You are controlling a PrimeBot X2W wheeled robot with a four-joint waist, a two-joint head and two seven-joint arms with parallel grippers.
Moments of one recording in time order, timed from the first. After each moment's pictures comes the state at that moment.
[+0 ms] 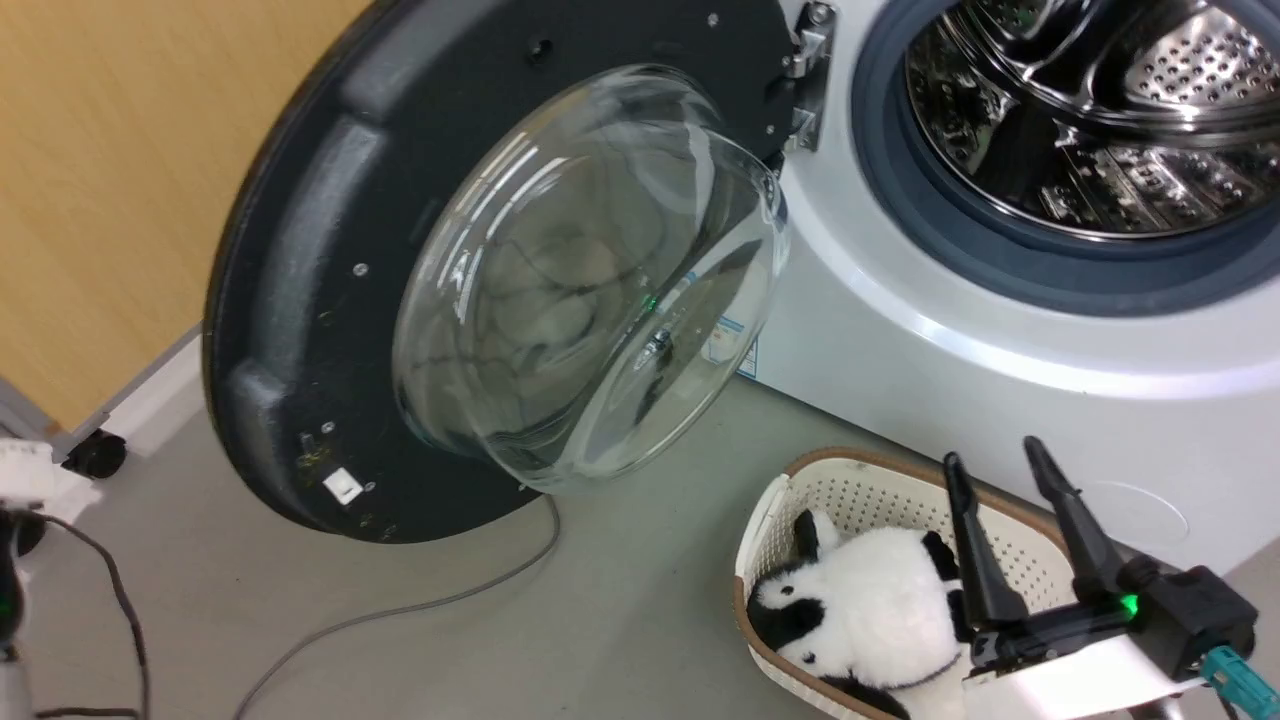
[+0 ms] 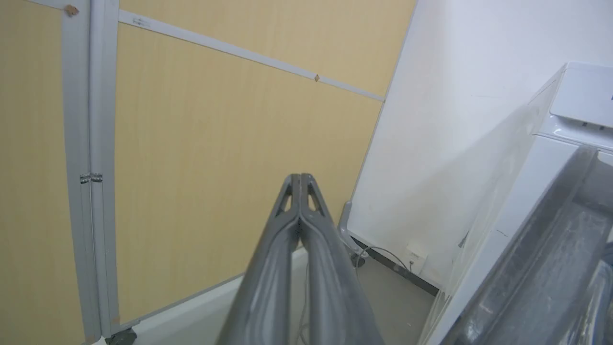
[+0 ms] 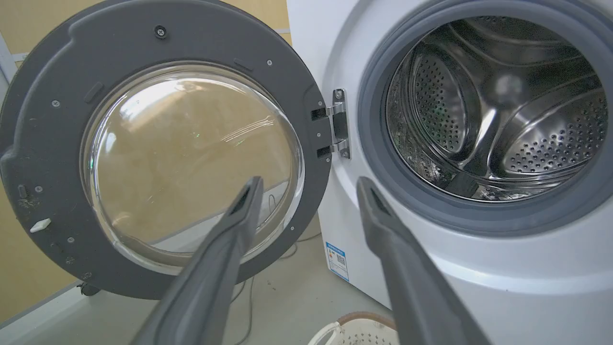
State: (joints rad) left arm -0.34 0.39 0.32 0.19 -0.57 -0.13 -0.11; right arm 0.00 -0.10 0.10 -0.03 0.20 0.13 -0.26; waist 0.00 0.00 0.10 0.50
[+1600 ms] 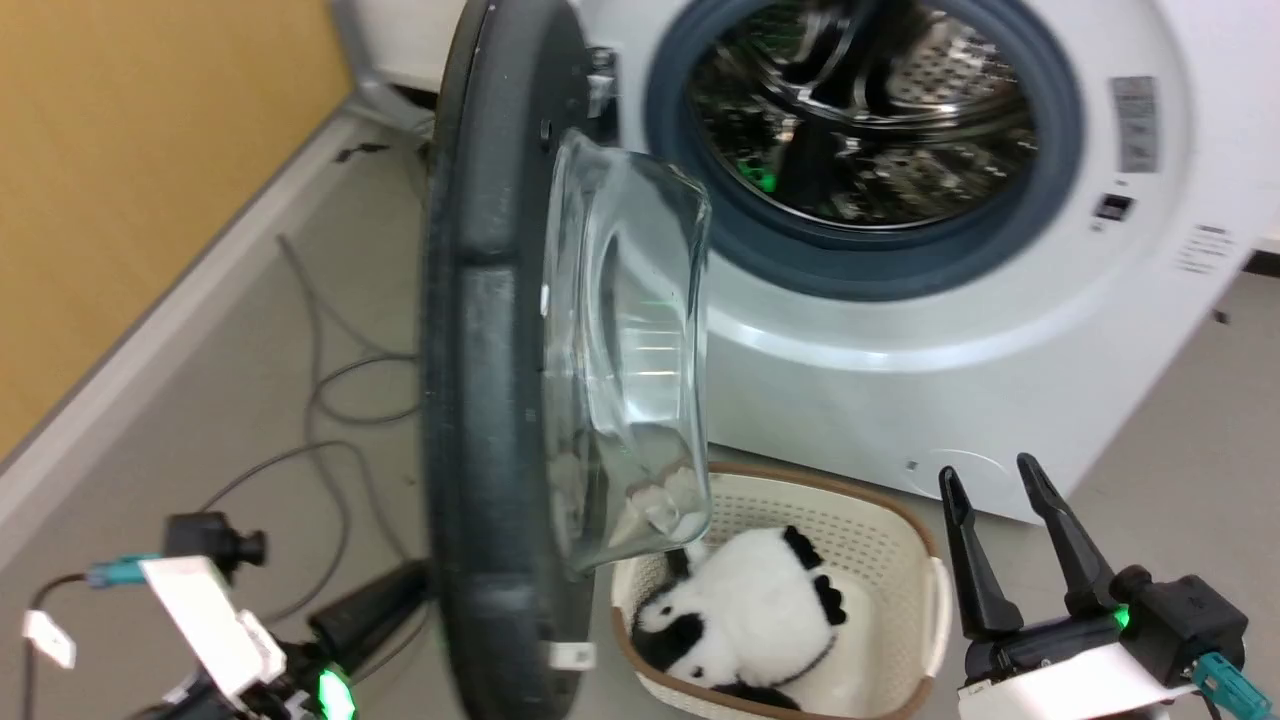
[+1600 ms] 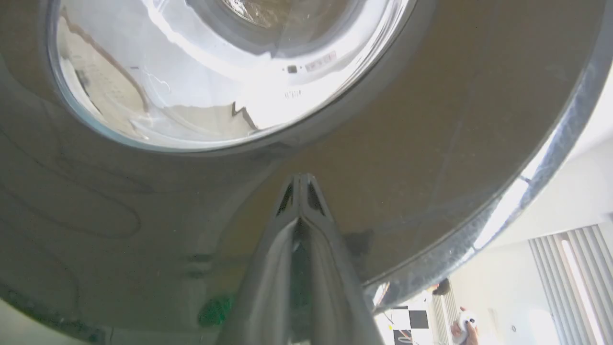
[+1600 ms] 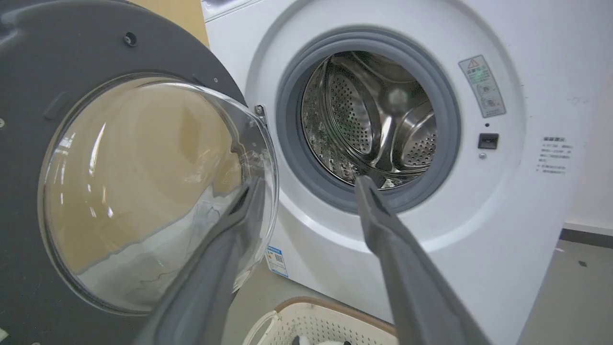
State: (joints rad) left arm -0.08 0.13 0.24 0.01 -1.58 0.01 1.04; right arm 0.00 -0.08 0.10 0.01 0.21 0.13 -0.26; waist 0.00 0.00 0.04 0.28
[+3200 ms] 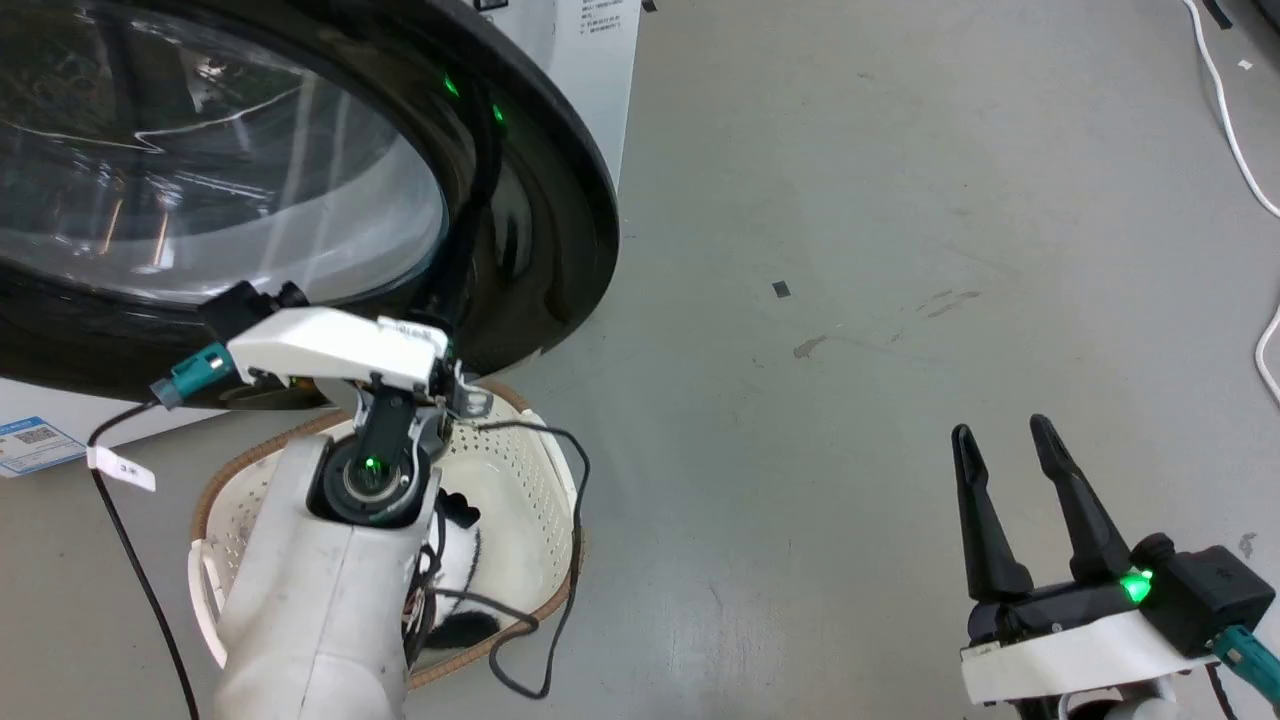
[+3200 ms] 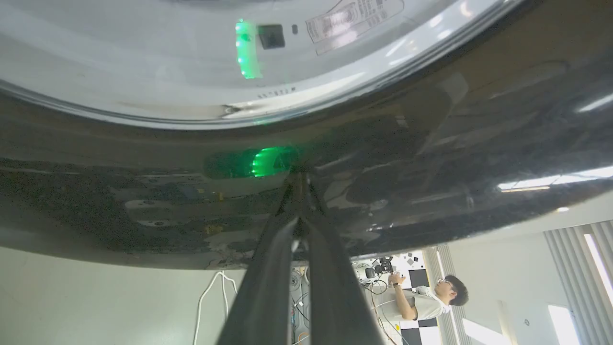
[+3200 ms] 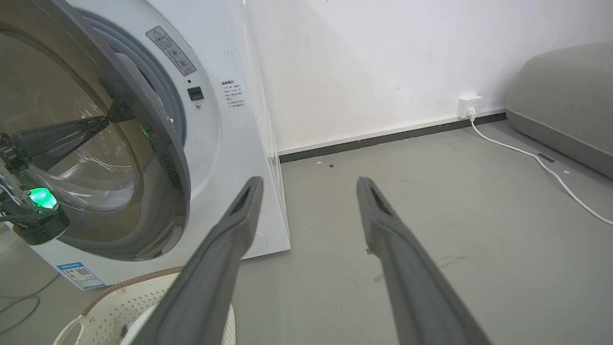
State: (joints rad) left arm -0.62 0.05 -0.10 0.47 -1.44 -0.13 0.07; right arm -0.04 -0.06 0.07 -0.01 0.25 0.13 -0.26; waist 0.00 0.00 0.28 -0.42
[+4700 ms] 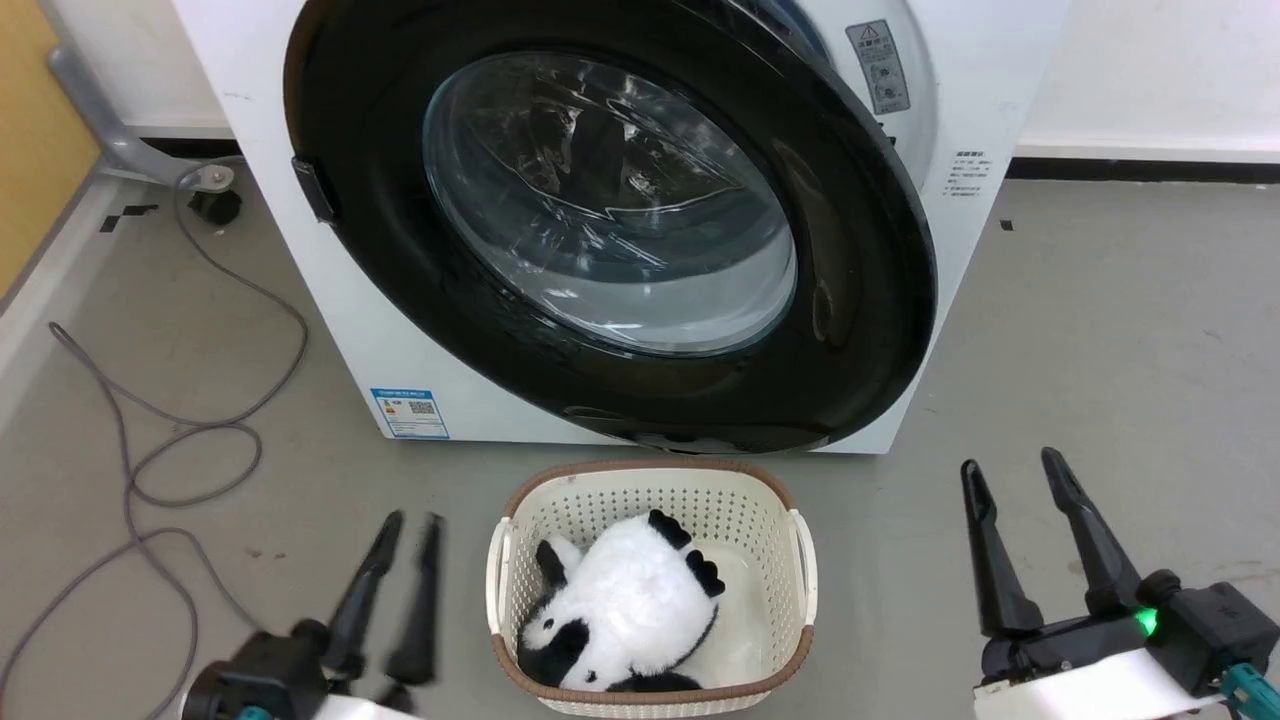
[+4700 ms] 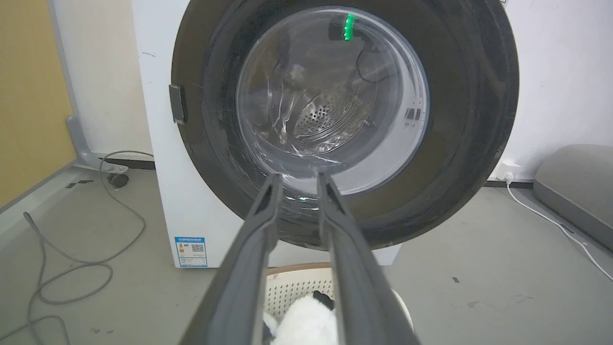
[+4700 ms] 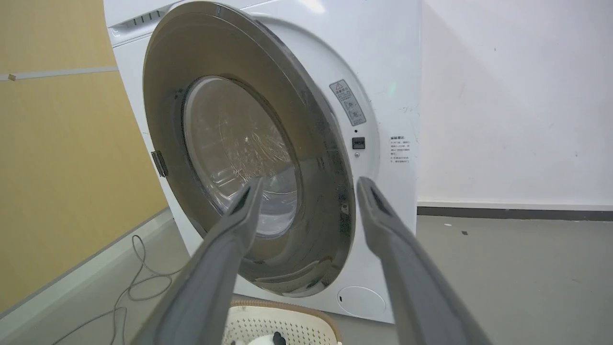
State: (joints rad) left arm 0.07 0.14 -0.11 -0.01 -0.27 -0.08 -0.26; right arm 0.03 -0.08 0.07 -0.05 0.21 0.13 -0.26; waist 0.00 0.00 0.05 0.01
